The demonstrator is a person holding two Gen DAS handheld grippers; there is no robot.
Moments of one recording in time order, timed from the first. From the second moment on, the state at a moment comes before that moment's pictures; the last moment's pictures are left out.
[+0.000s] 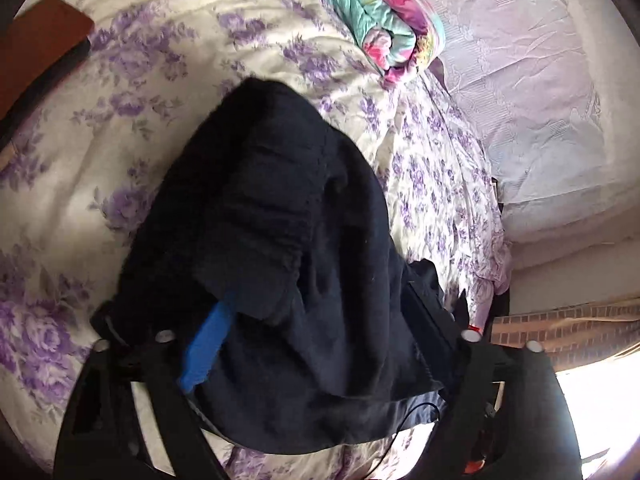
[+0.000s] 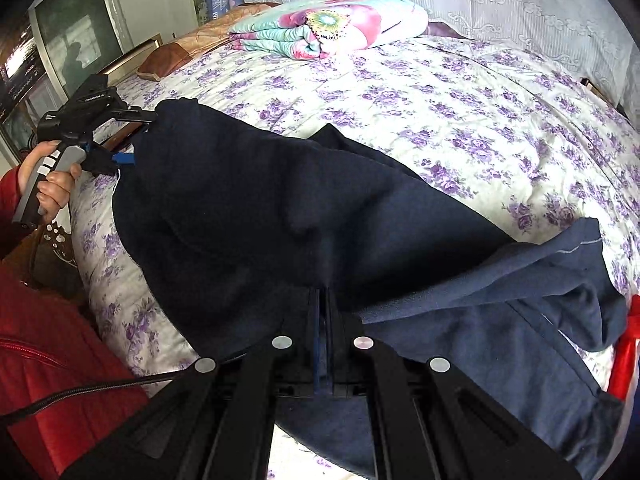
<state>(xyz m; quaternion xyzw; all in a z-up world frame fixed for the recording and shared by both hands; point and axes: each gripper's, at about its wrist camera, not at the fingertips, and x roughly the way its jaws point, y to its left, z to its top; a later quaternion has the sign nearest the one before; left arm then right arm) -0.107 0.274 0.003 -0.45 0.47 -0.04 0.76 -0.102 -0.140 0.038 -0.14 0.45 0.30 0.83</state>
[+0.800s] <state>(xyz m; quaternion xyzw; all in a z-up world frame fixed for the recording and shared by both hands) -0.187 0.299 0.041 -0.37 0.48 -0.03 0.79 -0.132 -0.155 -0.012 -0.11 0.54 0.31 0.78</state>
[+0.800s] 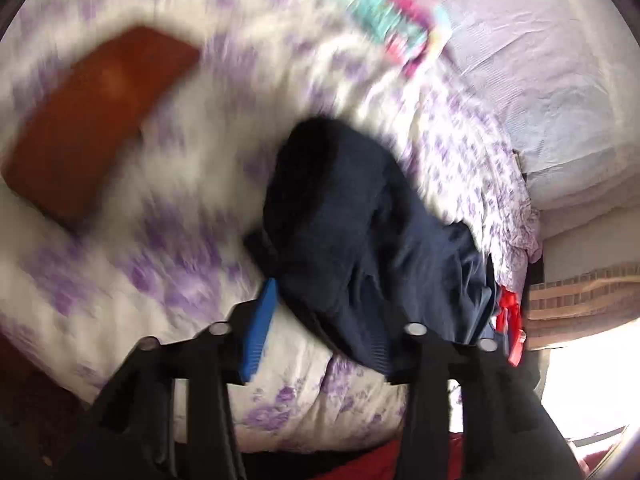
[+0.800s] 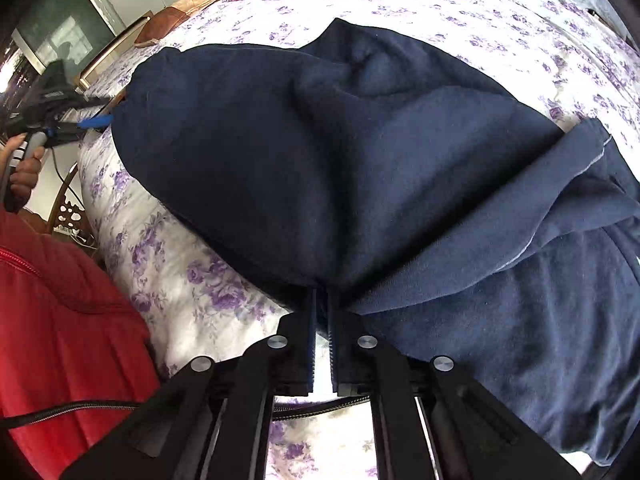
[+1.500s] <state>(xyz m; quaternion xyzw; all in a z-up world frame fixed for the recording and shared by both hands) -0.129 0.116 -0.002 0.02 0.52 -0.06 0.85 0.060 -0.232 0.022 0.07 0.50 -0.10 0.86</state>
